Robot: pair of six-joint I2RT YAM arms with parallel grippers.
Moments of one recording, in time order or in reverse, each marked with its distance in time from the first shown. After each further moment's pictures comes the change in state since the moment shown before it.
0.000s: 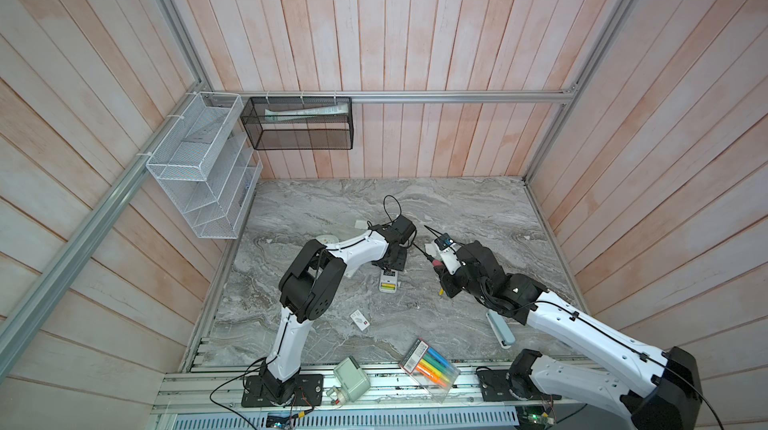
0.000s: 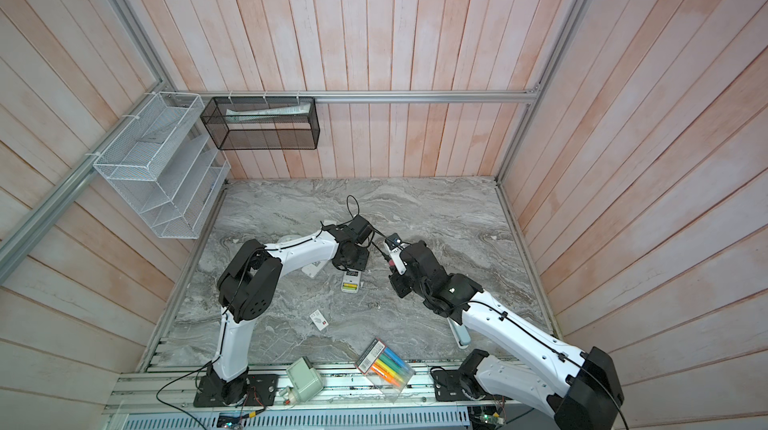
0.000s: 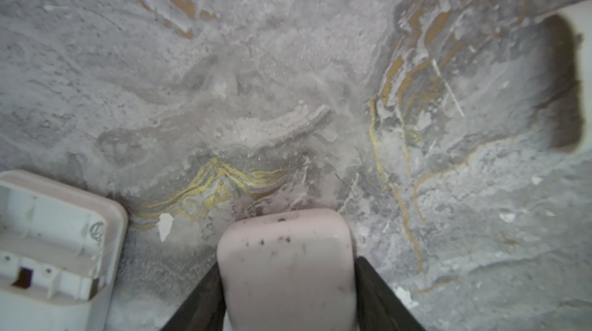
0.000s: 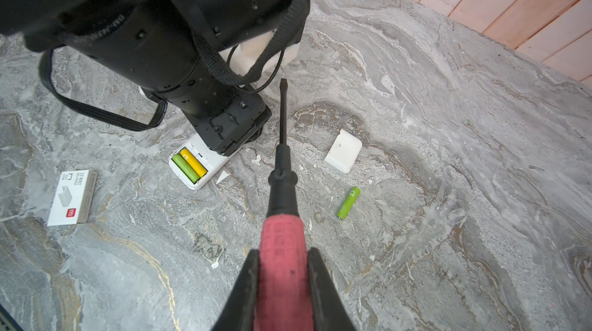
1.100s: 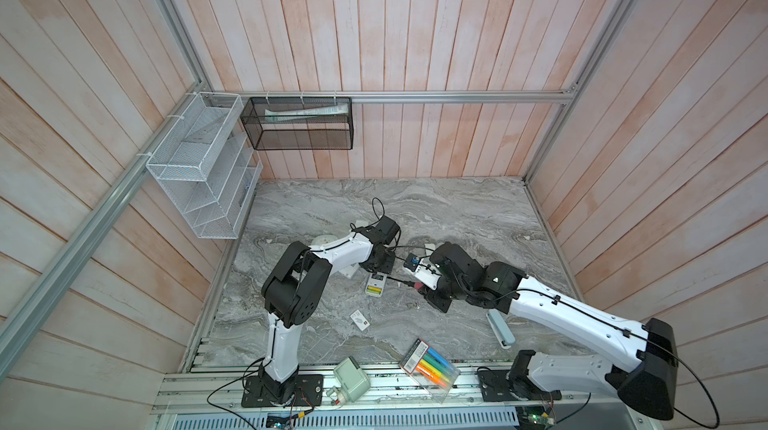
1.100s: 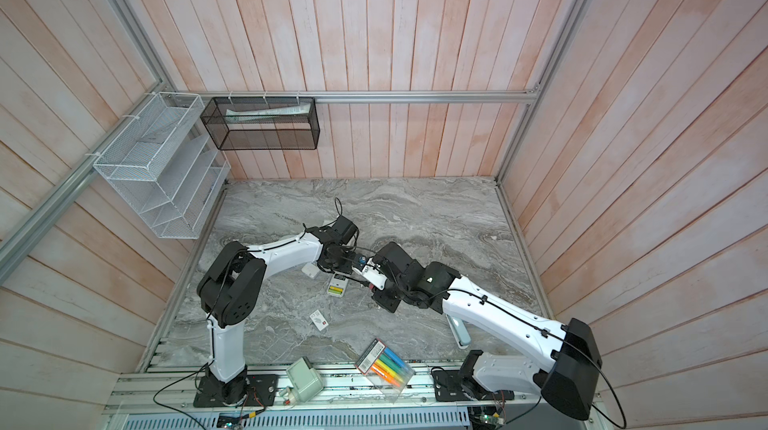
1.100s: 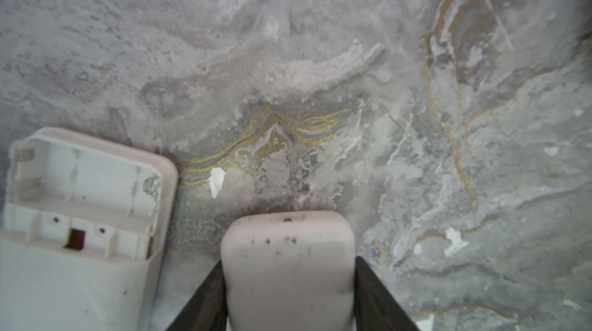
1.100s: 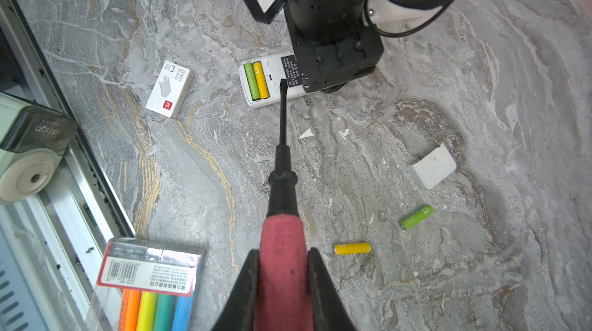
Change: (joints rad) left arm 0.071 -0.114 -0.164 0.057 0.105 0.101; right arm 0.179 0.192 0.223 -0.299 -0.130 -0.208
